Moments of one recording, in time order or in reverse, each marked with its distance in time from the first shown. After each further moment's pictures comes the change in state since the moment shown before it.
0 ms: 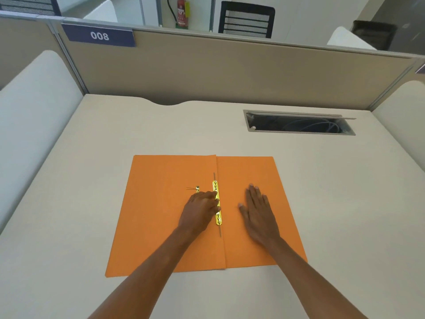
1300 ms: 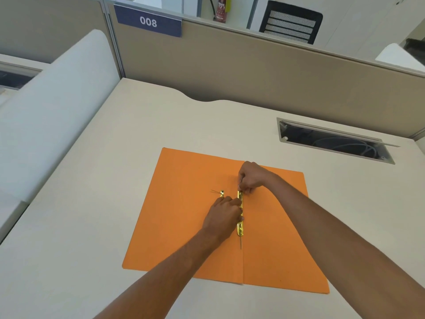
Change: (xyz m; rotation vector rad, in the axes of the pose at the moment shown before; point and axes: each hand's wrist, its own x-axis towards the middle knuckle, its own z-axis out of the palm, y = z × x) left_hand 0.007 -0.002 0.007 0.155 -0.004 0.052; right_hand 0.158 -0.105 -0.086 0.178 -0.618 -0.004
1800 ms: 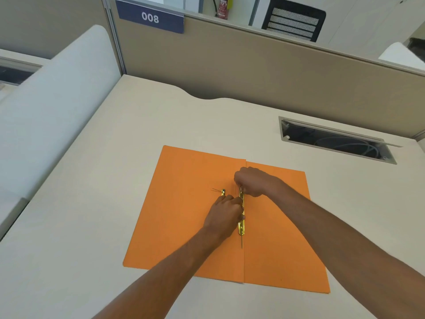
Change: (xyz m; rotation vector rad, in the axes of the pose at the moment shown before) left_hand 0.001 -0.002 0.001 0.003 0.008 0.010; right_hand -0.007 0.000 0.018 -0.709 0.089 -0.283
